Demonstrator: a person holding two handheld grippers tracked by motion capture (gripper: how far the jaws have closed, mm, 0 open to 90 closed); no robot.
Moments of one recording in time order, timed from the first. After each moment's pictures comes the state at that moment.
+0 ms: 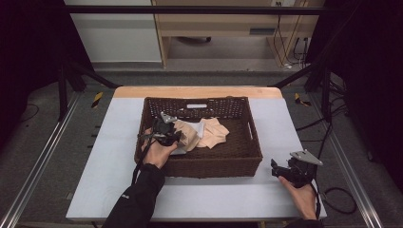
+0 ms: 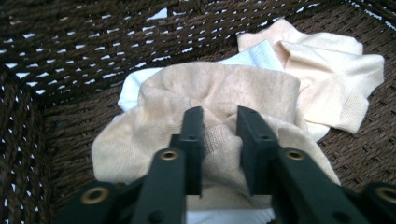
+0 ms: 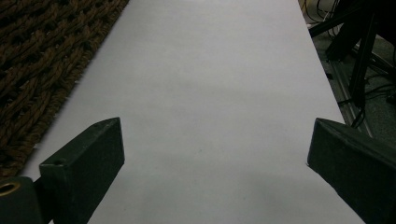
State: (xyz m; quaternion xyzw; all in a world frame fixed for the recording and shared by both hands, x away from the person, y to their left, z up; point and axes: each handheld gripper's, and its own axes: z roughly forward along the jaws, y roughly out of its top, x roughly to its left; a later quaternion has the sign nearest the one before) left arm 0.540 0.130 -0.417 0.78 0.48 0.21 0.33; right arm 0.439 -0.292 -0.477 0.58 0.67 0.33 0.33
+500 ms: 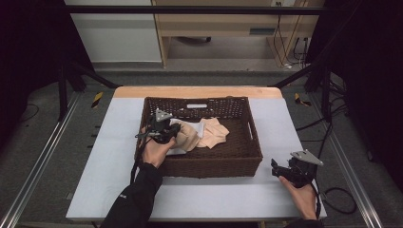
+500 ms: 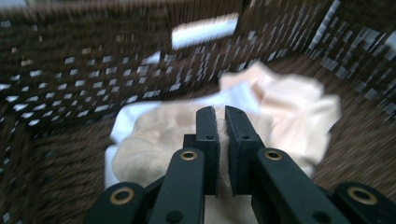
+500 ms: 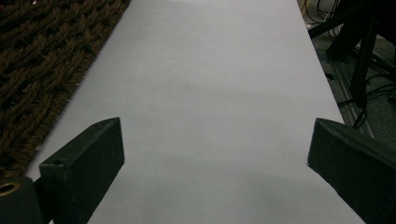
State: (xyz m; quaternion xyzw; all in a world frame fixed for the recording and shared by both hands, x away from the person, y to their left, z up) left arm 0.536 0.139 -0.401 0.74 0.46 0.21 0.43; right arm 0.439 -0.293 -0.476 0.58 0.67 0.34 0.33
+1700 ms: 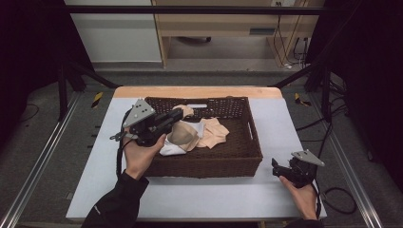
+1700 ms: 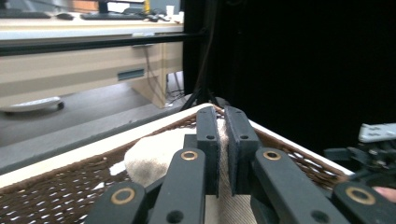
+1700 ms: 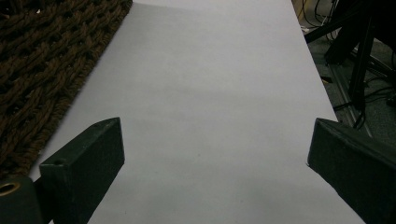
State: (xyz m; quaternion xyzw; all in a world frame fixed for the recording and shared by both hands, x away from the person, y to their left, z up) left arm 0.455 0.150 -0.295 0.70 0.31 0.22 0.60; right arm 0.438 -0.293 -0.474 0.58 0.66 0.34 0.33
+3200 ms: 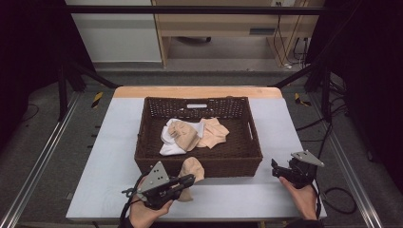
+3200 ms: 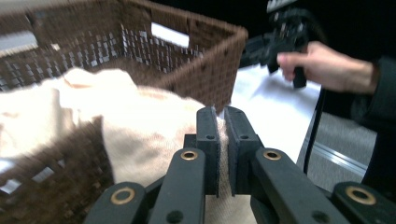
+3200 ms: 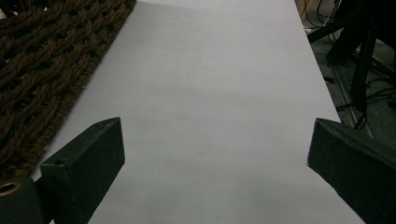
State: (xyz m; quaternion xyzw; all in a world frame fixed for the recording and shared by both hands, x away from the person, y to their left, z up) left arm 0.369 0.135 -0.404 0.79 0.26 0.11 0.55; right arm 0.436 -0.292 -0.474 0.57 0.67 0.34 0.33
